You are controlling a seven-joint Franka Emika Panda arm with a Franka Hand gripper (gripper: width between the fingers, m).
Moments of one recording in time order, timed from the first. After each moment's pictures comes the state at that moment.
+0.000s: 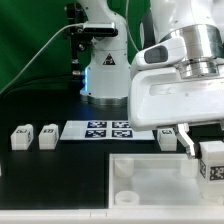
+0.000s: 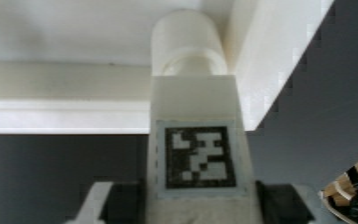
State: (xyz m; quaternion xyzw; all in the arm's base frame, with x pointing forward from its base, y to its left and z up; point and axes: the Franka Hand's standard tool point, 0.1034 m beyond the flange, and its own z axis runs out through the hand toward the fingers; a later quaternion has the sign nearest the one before) arm 0.616 0.117 0.085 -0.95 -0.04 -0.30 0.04
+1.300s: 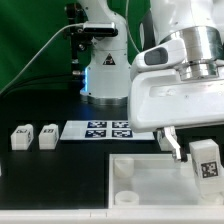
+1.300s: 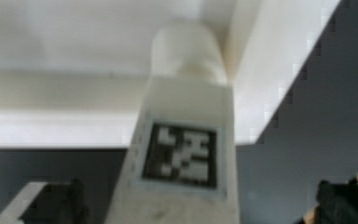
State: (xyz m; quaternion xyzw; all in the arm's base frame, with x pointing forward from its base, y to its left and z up) arm 0.614 0.116 0.085 -0.96 -0.04 -0.26 0.04
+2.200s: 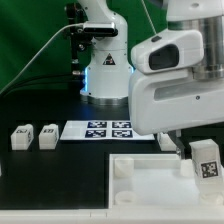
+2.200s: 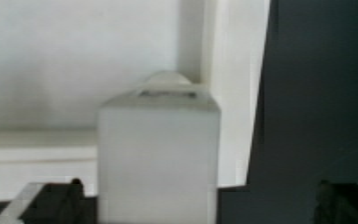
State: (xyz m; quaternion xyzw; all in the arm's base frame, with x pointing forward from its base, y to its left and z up) arm 0.633 0.119 0.093 -1.00 -0.02 0.00 0.08
